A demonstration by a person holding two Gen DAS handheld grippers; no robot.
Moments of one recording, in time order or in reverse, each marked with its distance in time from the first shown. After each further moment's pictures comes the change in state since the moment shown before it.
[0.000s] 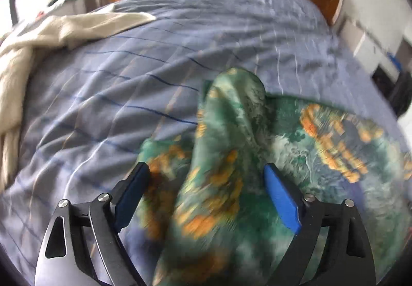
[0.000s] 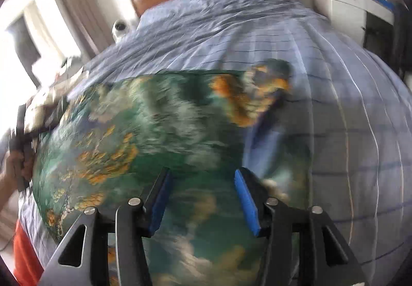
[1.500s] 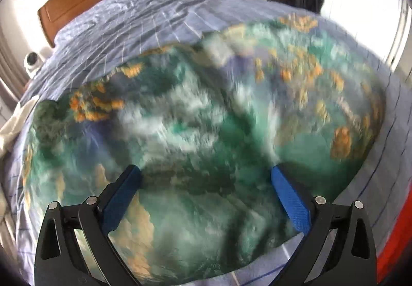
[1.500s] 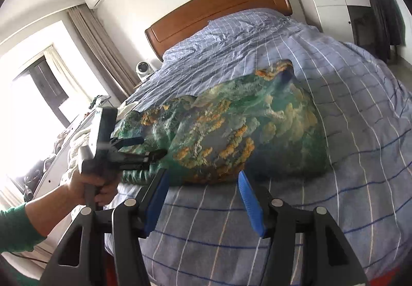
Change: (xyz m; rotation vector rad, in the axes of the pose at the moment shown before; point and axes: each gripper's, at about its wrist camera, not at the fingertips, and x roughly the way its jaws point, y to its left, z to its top) left arm -0.051 -0.201 -0.135 0.692 0.035 -0.177; right arm -0.155 0.087 -0.128 0.106 -0.176 0.158
